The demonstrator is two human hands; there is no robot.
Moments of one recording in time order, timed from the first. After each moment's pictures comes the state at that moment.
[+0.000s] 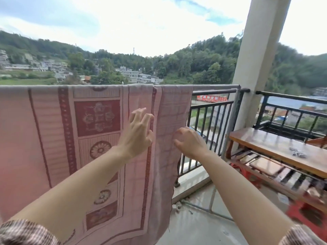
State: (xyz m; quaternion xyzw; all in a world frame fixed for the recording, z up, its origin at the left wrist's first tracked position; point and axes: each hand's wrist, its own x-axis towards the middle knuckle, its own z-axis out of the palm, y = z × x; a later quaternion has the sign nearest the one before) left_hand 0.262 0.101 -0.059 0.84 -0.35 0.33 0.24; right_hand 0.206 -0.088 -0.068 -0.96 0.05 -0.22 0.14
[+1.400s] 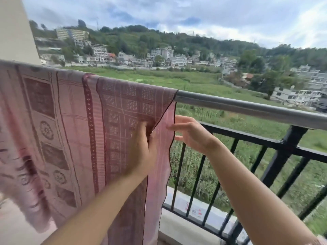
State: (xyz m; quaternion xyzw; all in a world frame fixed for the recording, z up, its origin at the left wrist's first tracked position) left_hand 0.445 -0.231 -0.096 0.77 0.12 0.54 0.32; right_hand 0.567 -0.330 -0.034 -0.62 -0.47 0.32 0.54
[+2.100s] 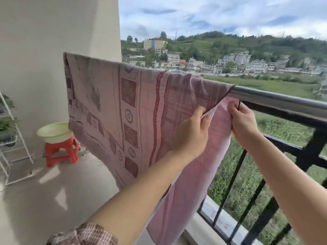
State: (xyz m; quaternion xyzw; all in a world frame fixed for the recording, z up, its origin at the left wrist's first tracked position) left_hand 0.484 -0.497 -0.056 0.80 0.20 0.51 0.24; right_hand 0.642 -0.527 -0.032 -0.60 -0.35 0.15 0.70
